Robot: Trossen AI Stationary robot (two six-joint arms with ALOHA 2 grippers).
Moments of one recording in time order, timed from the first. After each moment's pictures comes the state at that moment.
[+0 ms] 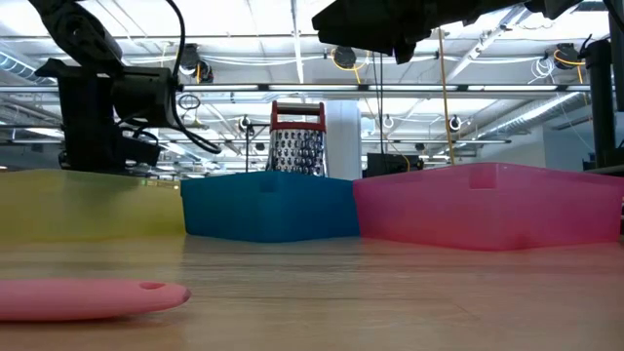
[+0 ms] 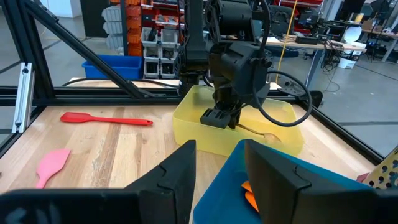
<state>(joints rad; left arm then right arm) 0.19 1.30 0.51 -0.73 -0.34 -0.61 0.37 1.58 0.81 0.61 0.57 0.02</state>
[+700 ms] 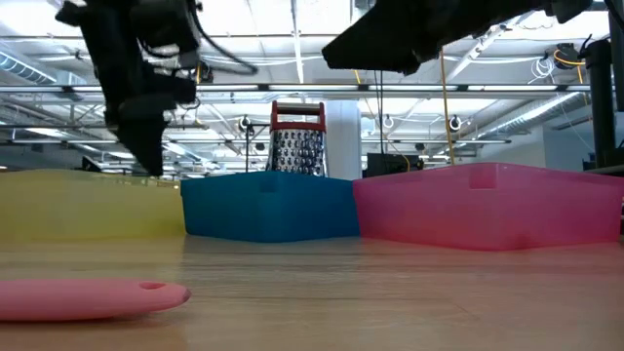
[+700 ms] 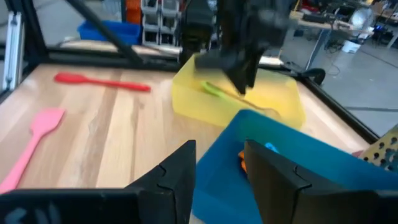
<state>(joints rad) 0.04 1.26 0.78 -0.81 -0.32 -0.56 0.38 1.58 0.81 0.47 0.57 0.04</state>
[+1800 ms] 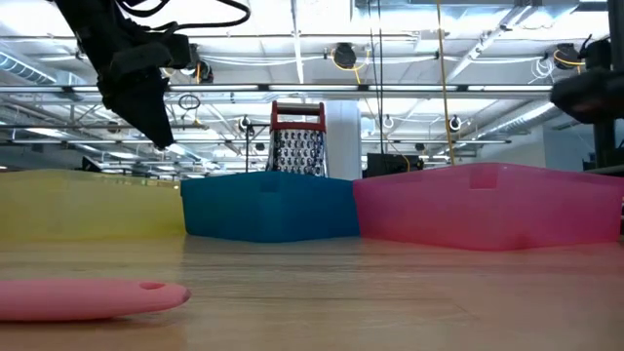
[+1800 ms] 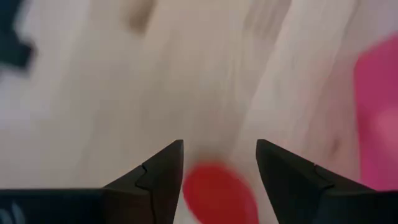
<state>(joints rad) -0.15 1.18 0.80 -0.74 -0.40 -0.66 0.73 1.46 0.83 -0.59 0.07 0.35</state>
